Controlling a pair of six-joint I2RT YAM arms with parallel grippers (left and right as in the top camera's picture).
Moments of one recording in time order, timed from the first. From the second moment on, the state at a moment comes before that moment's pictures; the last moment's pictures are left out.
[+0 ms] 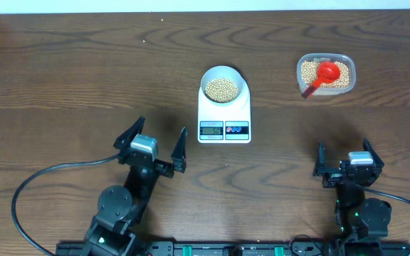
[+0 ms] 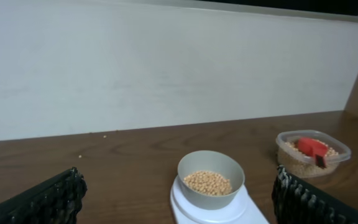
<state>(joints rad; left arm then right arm) -0.47 0.40 0.25 0.18 -0.14 -0.07 0.02 0.01 0.01 -0.07 0.02 -0.11</state>
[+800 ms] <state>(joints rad) -0.29 0.01 0.01 0.10 -0.14 -0.07 0.02 0.01 0.01 -0.07 0.02 -0.11</state>
